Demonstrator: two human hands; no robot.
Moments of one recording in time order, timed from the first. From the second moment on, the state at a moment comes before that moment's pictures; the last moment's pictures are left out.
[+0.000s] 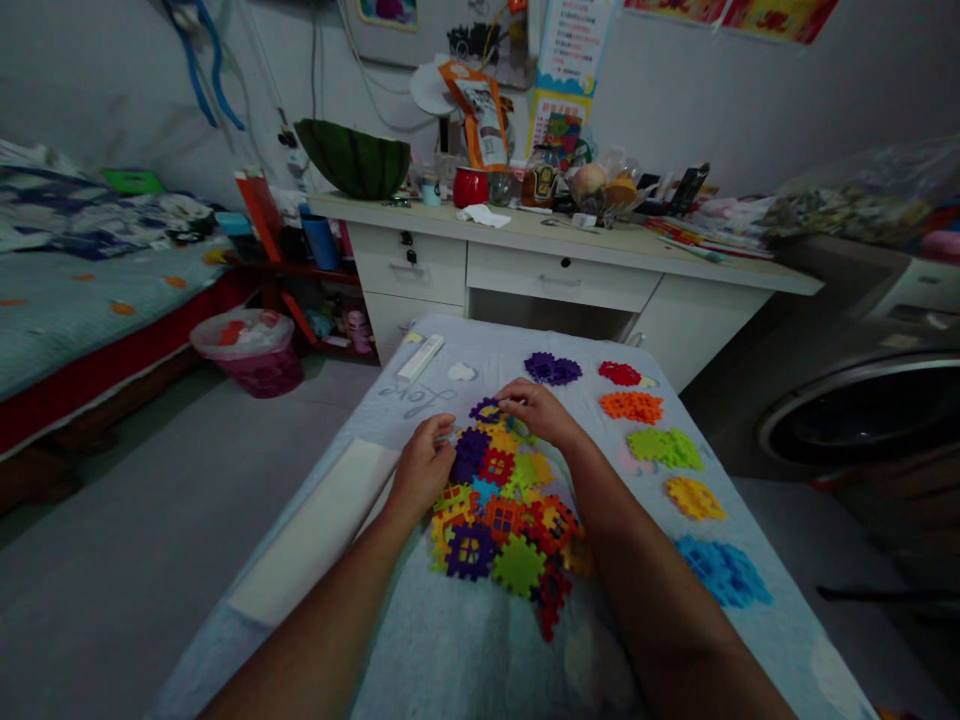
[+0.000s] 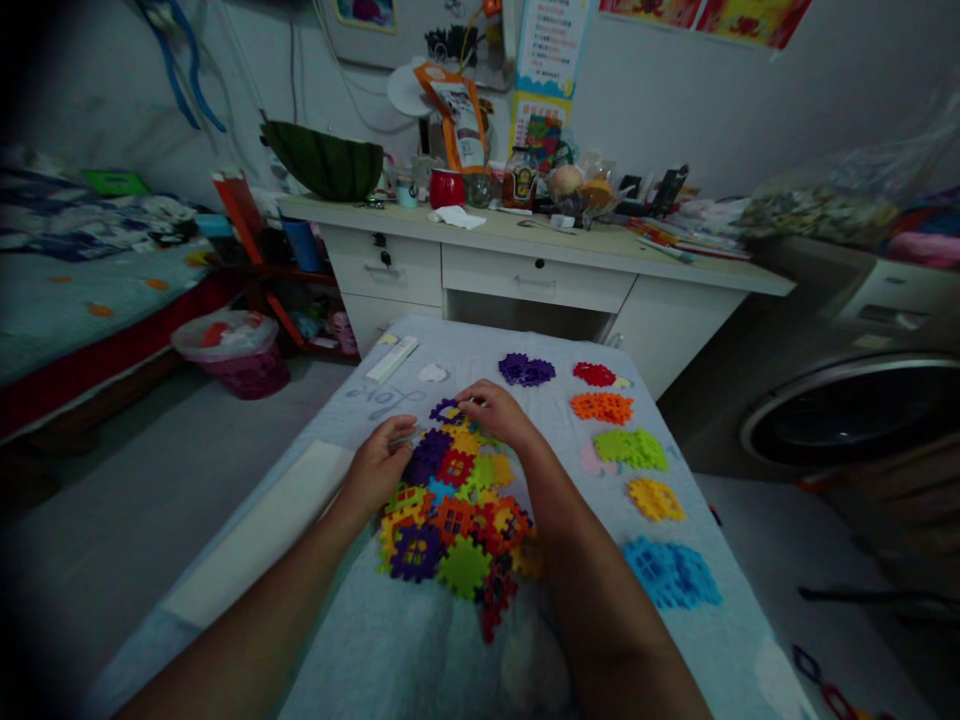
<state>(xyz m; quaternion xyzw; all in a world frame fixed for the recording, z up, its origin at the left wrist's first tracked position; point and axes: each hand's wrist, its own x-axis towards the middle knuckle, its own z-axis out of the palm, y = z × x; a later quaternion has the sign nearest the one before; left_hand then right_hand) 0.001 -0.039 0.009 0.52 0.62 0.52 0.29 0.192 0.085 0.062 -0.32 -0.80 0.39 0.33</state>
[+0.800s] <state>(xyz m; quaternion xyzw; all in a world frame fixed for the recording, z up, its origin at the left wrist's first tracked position) 0.003 -0.044 0.020 0.52 0.64 0.52 0.24 0.232 0.137 0.013 -0.50 -0.36 0.46 0.64</state>
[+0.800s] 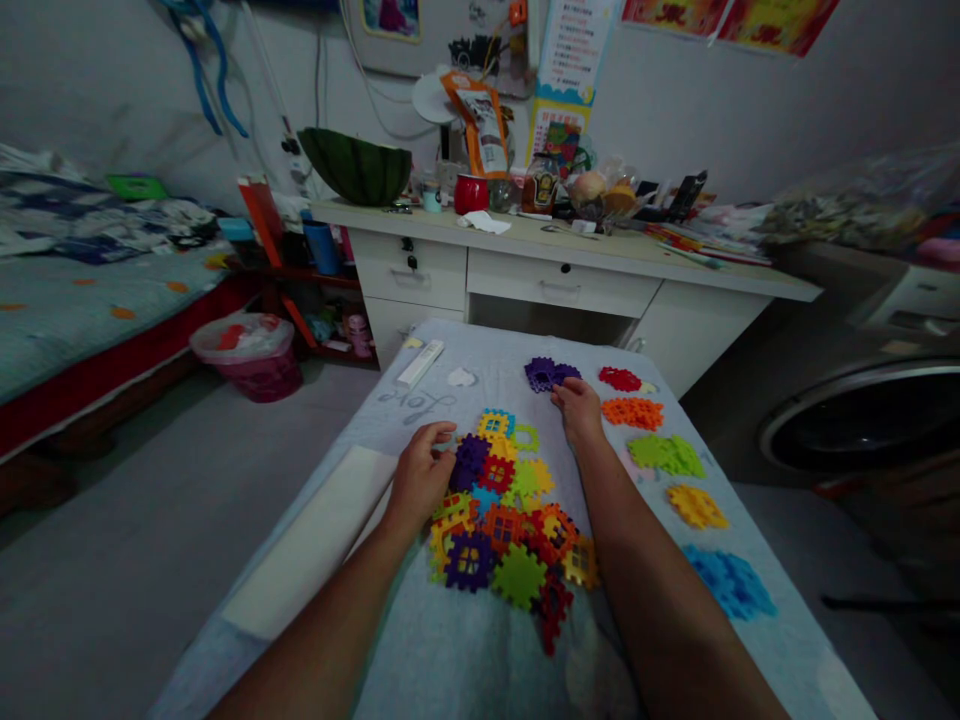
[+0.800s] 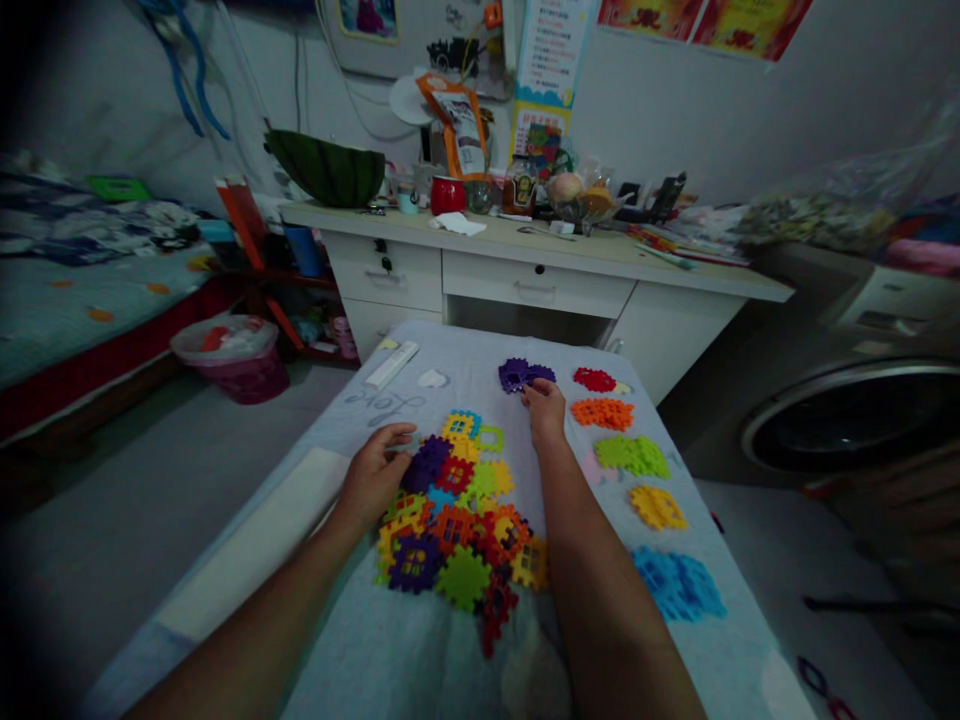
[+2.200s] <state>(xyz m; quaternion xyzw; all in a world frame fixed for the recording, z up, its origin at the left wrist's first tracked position) -0.004 -0.043 0.020 0.57 0.63 0.48 0.20 0.185 0.059 0.094 -0.26 -0.88 0.36 0.17</state>
